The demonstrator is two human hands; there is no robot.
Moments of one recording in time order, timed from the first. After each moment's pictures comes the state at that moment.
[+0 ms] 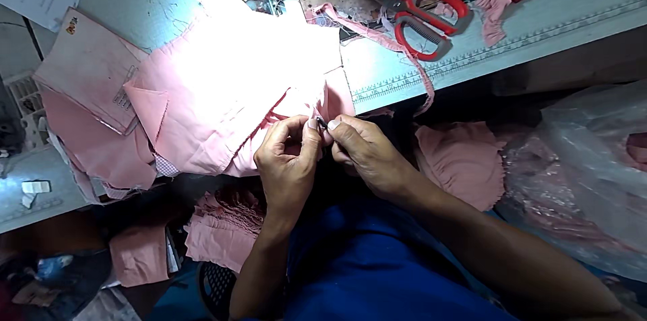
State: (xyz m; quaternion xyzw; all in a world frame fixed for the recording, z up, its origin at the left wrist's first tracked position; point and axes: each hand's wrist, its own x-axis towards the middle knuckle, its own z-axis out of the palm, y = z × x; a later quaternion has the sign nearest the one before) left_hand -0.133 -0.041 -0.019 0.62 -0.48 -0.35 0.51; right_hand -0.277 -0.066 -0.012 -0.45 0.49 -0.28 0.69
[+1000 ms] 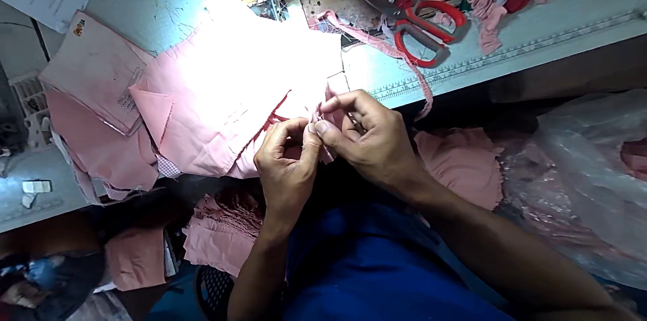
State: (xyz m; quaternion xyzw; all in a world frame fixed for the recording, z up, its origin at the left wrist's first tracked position) left_hand -0.130 -0.041 -0.021 0.60 -0.49 -0.34 0.53; right_hand -0.279 -0.083 -0.007 -0.65 0.50 -0.36 0.45
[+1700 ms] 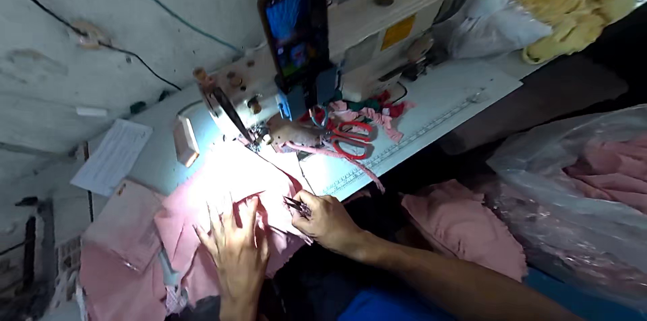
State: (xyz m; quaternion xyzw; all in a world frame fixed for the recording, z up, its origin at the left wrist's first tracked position) left_hand -0.055 -0.082 -0.037 0.63 -0.75 0.06 0.17; right_hand -0.261 -0.106 -0.044 -0.69 0.57 -0.27 0.35
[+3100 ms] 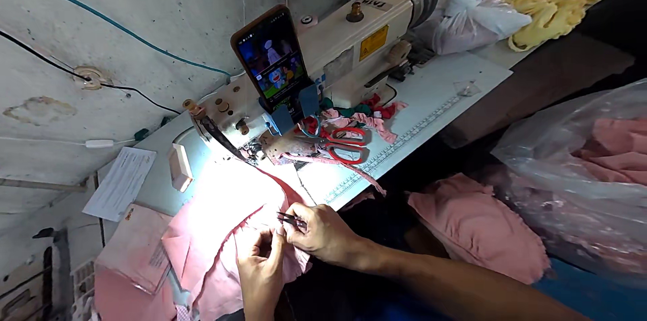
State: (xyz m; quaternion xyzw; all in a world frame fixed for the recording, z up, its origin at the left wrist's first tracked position) left_hand -0.092 -0.077 -0.027 0.58 -0.55 -0.37 0.47; right_hand -0.257 -0.107 -0.027 -0.68 0.53 -0.29 0.41
